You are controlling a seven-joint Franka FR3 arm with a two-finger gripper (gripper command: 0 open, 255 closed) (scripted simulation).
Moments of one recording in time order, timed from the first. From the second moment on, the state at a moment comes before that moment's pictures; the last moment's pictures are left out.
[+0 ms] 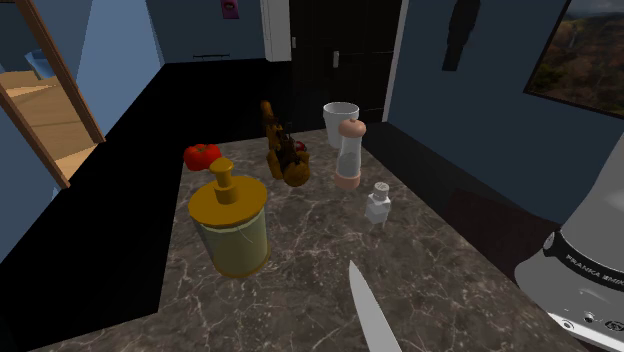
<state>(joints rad) 0.02 -0.76 0.02 -2.44 -0.01 1.67 -0.16</state>
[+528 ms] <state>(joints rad) 0.06 -0.61 0.12 -2.39 0.05 1.77 -0.05</state>
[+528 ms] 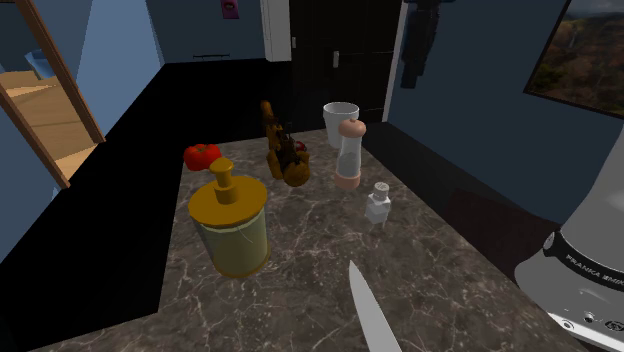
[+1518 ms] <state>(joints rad) 0.13 -0.14 0.35 -2.07 0.05 1.93 0.24</state>
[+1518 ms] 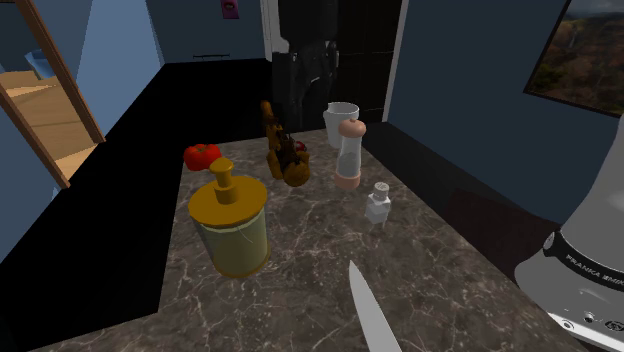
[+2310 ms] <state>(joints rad) 0.24 0.28 0.43 -1.68 -0.12 1.93 0.47</state>
